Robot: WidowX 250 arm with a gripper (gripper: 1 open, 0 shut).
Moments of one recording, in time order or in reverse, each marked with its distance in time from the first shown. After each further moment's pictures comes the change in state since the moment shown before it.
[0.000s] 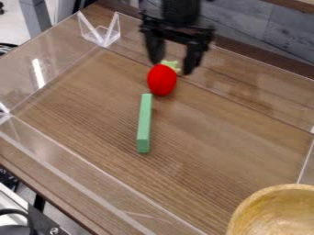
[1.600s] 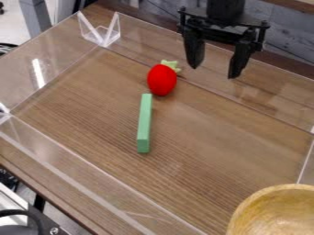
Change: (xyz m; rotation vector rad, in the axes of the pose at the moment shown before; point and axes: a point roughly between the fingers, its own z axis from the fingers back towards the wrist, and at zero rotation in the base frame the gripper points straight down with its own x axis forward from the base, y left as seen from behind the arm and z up) arm 0.000 -0.070 0.015 -0.031 0.028 0.039
